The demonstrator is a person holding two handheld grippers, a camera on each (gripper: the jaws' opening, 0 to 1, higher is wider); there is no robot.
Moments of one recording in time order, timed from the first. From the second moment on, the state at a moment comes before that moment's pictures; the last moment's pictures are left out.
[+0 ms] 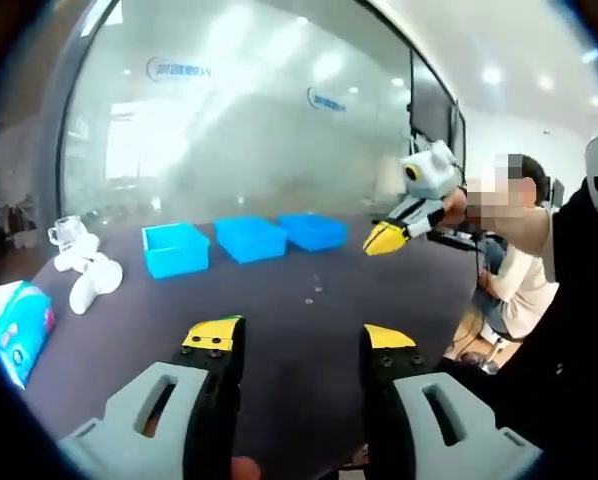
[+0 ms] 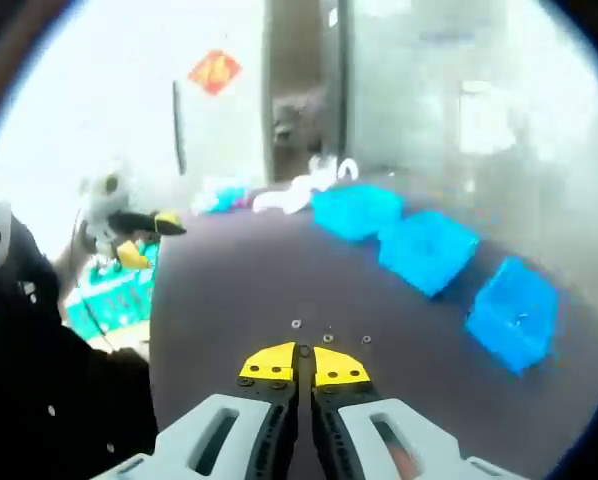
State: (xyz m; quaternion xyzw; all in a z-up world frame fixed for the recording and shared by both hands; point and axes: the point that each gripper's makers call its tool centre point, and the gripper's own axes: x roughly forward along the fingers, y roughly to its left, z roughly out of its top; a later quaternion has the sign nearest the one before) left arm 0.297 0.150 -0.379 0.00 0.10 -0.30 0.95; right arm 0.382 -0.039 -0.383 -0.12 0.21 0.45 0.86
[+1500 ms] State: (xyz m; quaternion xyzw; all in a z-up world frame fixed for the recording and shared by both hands) left arm 0.294 0.186 -0.353 0.00 0.06 -0.23 0.97; right arm 0.547 -0.005 -0.292 -0.04 0.02 0.26 0.96
